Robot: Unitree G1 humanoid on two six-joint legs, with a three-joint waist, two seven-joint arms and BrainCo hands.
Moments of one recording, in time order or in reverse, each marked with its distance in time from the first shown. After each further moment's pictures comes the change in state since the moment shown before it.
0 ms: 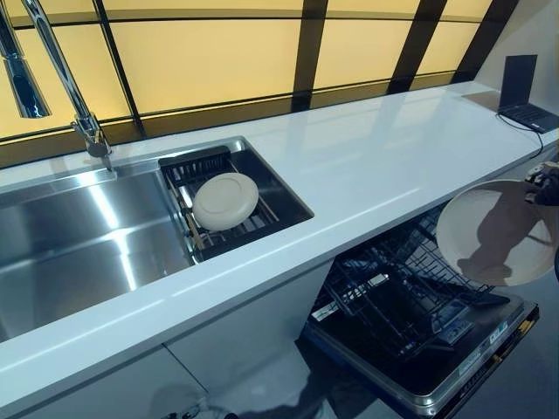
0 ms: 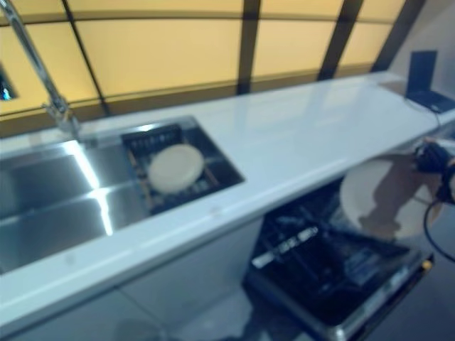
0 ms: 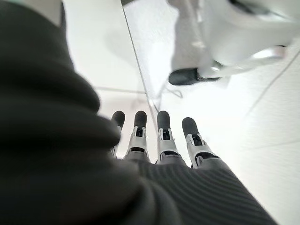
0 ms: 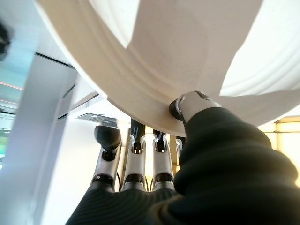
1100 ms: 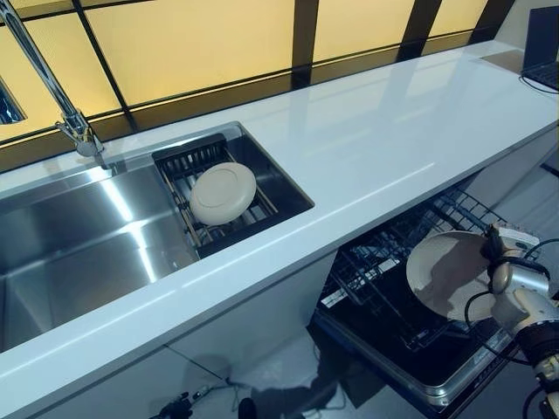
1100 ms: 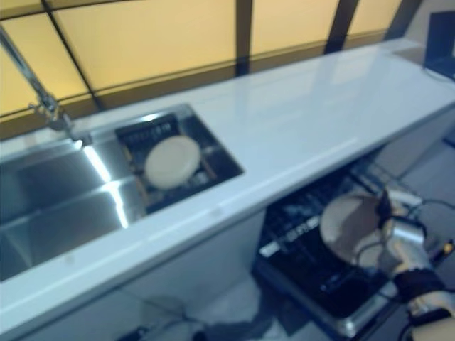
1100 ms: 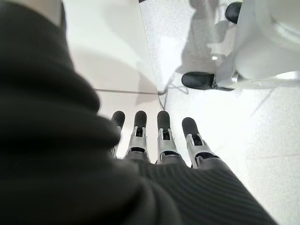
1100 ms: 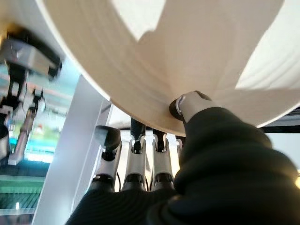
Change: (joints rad) left arm -0.048 -0.067 -0.012 -0.042 -0.066 -0.020 0.013; right arm 0.323 0.460 -0.171 -0.160 -0.457 0.499 -0.357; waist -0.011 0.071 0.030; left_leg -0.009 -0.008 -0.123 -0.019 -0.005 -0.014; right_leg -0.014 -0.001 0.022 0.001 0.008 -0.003
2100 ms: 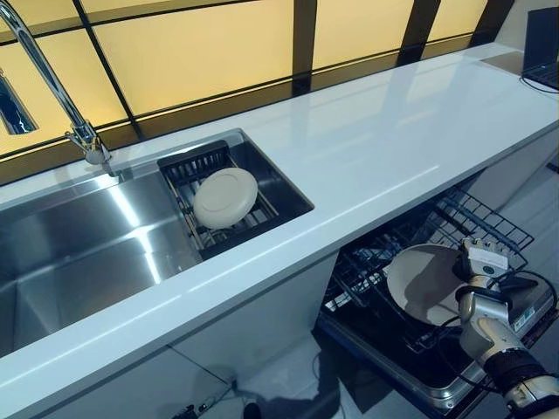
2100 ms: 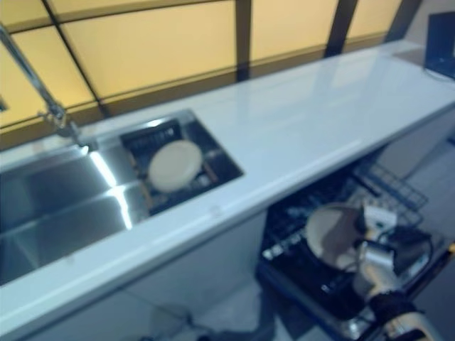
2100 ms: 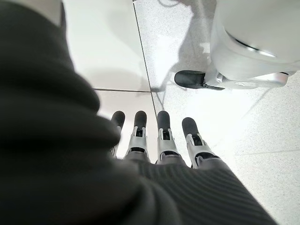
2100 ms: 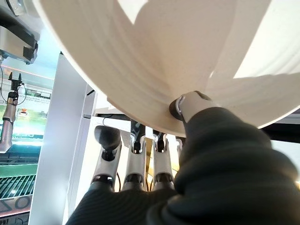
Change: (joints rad) left arm 0.039 -0.022 -0.012 -0.006 -0.001 0.000 0.021; right arm 0.094 0.128 0.041 -0.010 -0.016 0.002 -0.225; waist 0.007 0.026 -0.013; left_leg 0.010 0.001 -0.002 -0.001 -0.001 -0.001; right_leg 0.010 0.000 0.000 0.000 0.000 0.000
